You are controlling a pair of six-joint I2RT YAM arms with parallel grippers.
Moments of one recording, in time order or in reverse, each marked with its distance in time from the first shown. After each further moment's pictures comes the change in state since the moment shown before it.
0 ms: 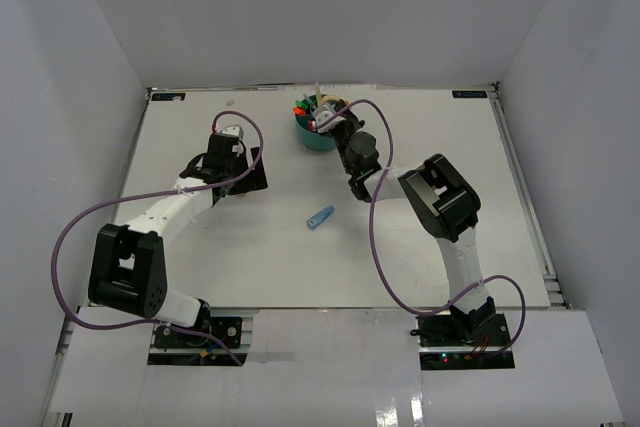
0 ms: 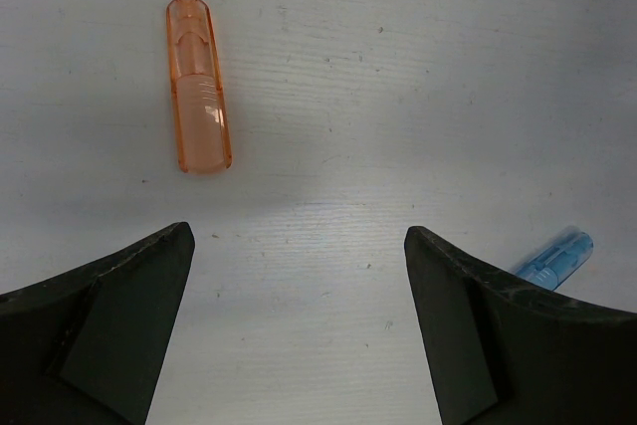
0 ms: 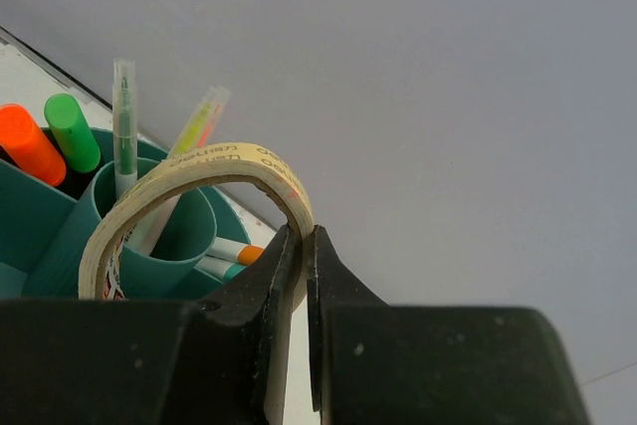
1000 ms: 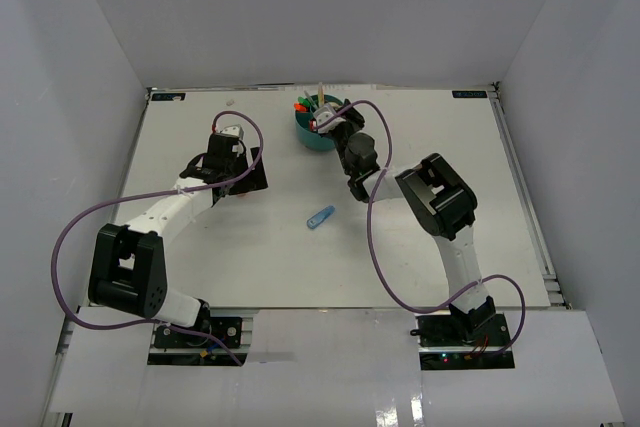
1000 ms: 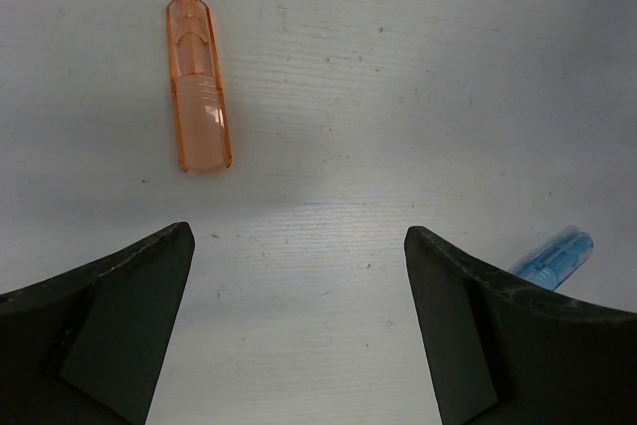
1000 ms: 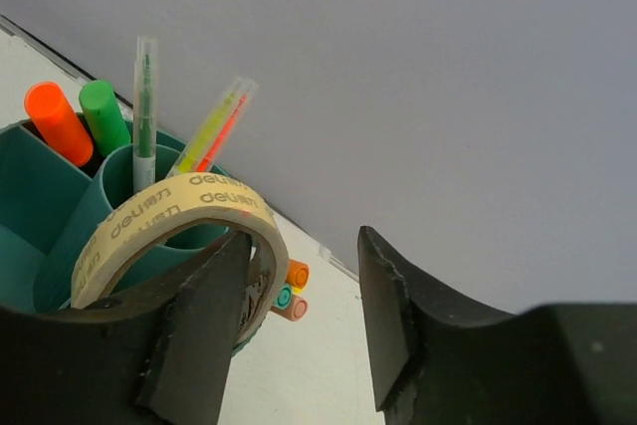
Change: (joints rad) left arm 0.000 0.000 0.000 0.000 0.000 0.000; right arm -0.001 0.029 0.012 0.001 0.011 0.041
